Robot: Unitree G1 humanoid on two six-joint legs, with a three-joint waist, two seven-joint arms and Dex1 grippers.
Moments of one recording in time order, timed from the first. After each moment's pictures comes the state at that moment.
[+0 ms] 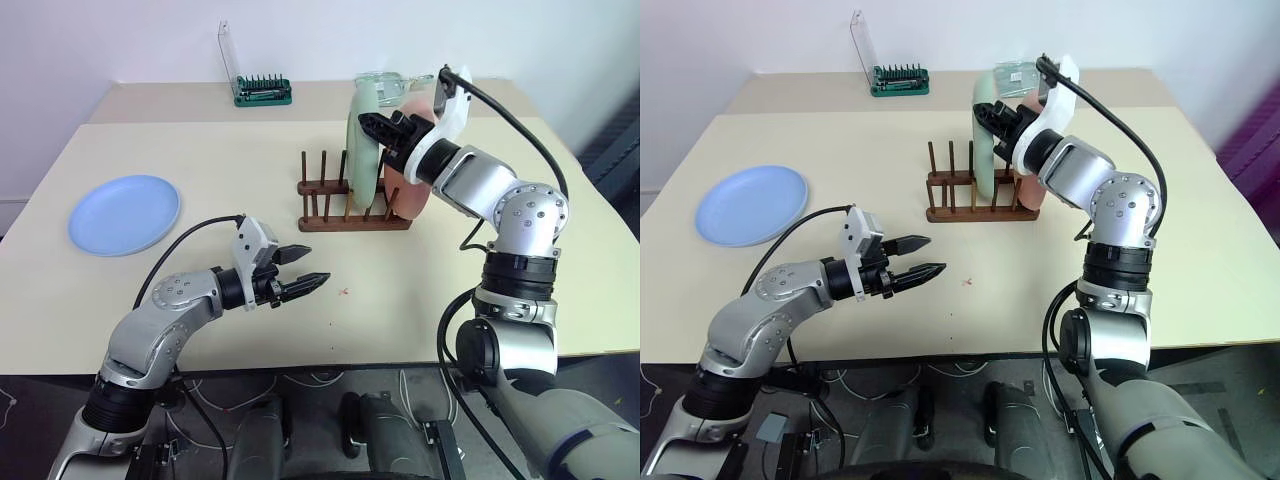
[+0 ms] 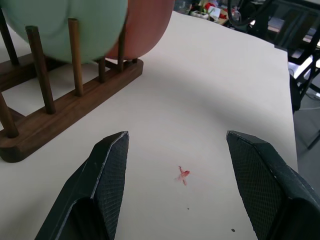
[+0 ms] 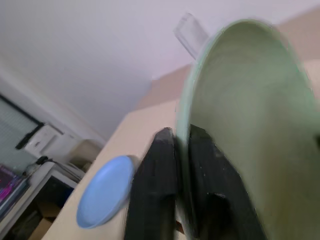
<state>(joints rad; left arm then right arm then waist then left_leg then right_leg) -0.28 0.52 -0.10 -0.38 -0.56 0.62 -0.72 -0.94 -0.22 -0.32 0.09 1.02 1.01 -0.06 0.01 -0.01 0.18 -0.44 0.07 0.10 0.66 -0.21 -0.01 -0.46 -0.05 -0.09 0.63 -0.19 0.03</state>
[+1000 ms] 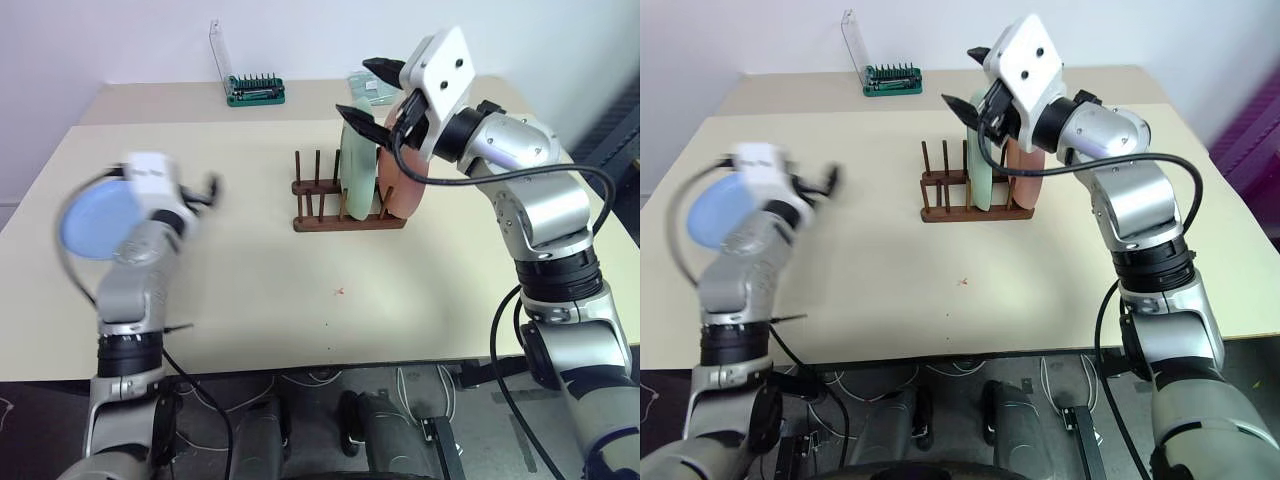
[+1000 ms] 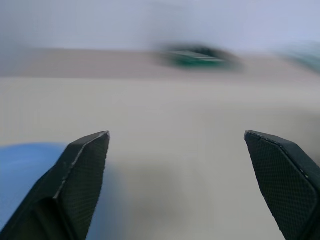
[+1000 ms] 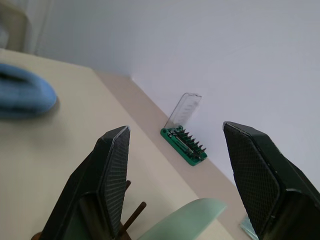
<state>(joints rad) -0.56 0.33 0.48 -0.03 -0.30 0.55 0.20 -0.93 -0.56 0.17 -0.06 0.24 0.31 0.62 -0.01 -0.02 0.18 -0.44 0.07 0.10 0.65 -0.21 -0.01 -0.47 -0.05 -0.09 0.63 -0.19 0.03</state>
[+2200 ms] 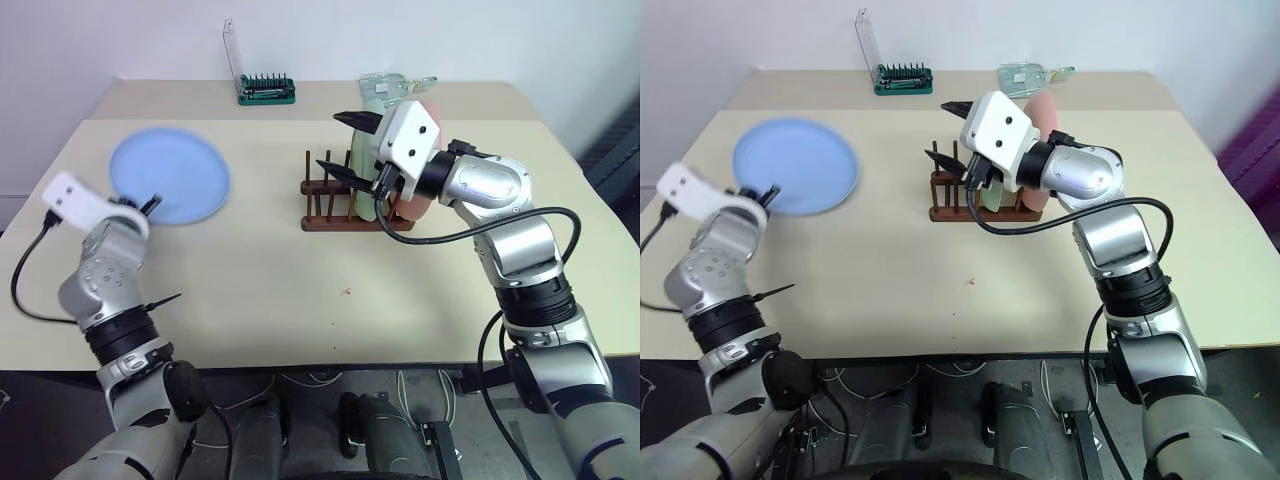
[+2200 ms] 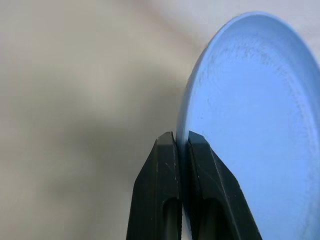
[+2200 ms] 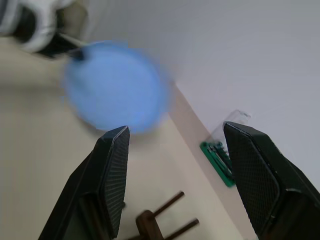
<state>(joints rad) -0.73 0.20 0.56 -0.03 -0.53 0.67 0.26 -0.83 -0.49 0.22 -0.08 0.09 0.13 0.76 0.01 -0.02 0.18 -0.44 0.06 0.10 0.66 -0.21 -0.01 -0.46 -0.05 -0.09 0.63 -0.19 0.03</state>
